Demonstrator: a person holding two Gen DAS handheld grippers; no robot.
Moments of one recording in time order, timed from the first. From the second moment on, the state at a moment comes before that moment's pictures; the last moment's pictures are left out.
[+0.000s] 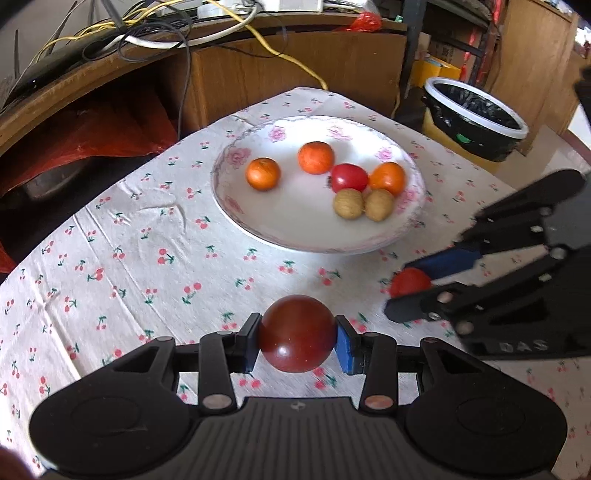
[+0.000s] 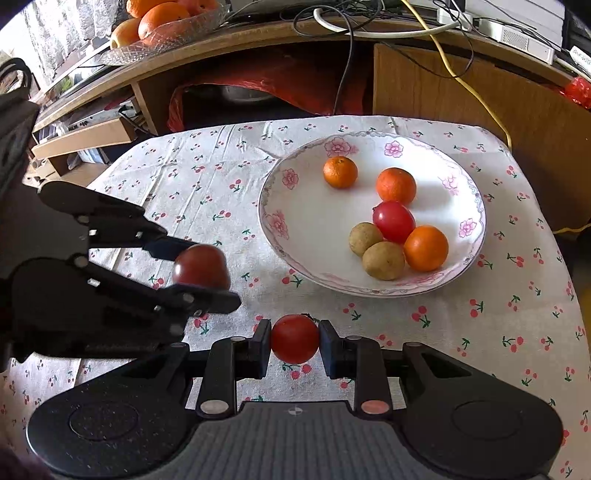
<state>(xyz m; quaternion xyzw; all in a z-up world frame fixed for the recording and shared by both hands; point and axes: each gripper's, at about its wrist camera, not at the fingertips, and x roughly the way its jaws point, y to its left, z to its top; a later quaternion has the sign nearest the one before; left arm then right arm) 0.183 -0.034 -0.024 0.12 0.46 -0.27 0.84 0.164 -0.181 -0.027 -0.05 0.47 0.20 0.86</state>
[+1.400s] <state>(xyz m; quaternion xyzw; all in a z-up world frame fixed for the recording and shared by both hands) 0.158 -0.024 -0.029 0.14 0.47 -0.27 0.83 0.155 -0.172 -0.034 -0.09 0.48 0.20 0.85</state>
